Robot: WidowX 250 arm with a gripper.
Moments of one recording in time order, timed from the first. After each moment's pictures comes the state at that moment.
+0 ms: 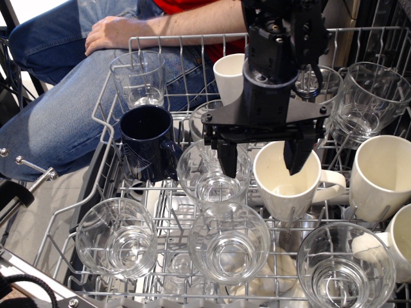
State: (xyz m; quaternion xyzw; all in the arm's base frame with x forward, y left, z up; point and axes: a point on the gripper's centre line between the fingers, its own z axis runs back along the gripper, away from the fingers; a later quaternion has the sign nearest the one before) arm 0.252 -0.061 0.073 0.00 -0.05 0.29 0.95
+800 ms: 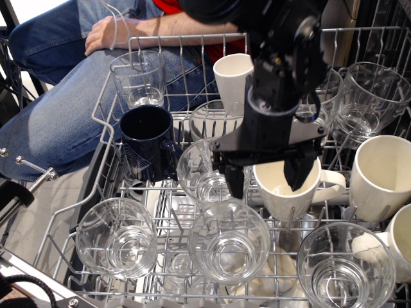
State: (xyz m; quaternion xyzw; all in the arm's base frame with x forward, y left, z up) arm 0.261 -0.062 0.038 -0.01 -0.05 0.36 0.93
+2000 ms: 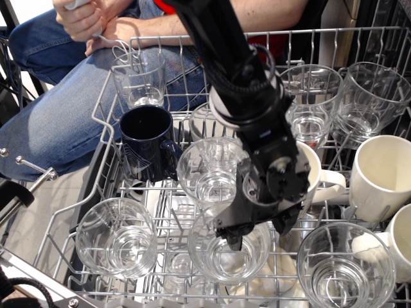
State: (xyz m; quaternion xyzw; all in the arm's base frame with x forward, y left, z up) arm 0.259 -0.061 -0.059 0.00 -0.11 0.42 0.90
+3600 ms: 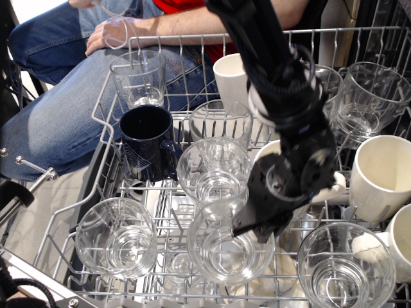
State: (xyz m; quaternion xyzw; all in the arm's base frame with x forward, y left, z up) arm 0.263 -0.063 -0.044 0.08 -0.06 0.50 0.86
